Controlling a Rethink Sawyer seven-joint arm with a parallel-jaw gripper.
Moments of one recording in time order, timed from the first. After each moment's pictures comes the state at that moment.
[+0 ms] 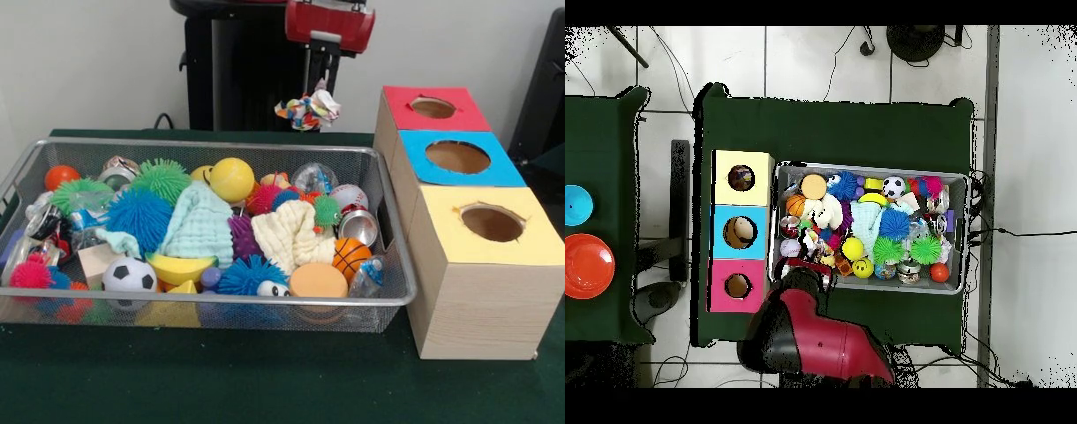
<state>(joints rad) -0.03 -0.88 -0.19 2.16 -0.04 -0.15 1.84</state>
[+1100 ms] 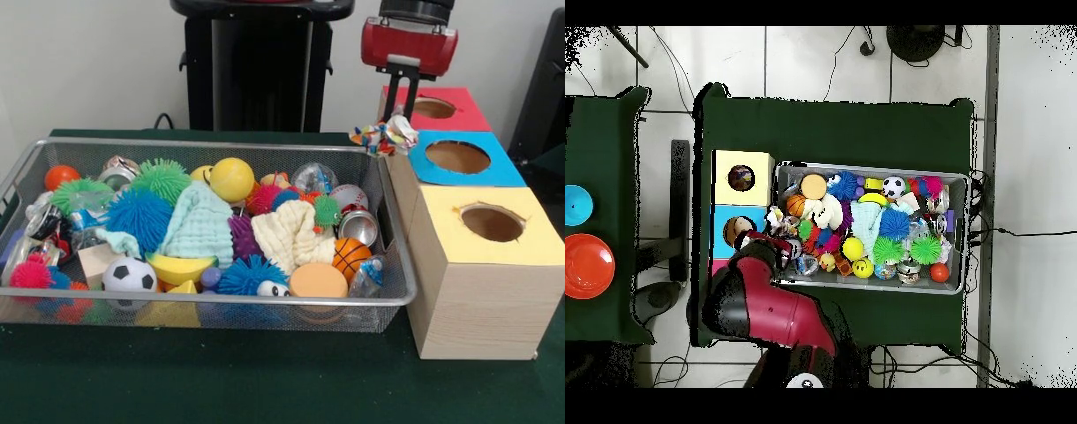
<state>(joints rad) 0.19 -0.77 -0.24 2.01 0.29 -0.05 1.84</state>
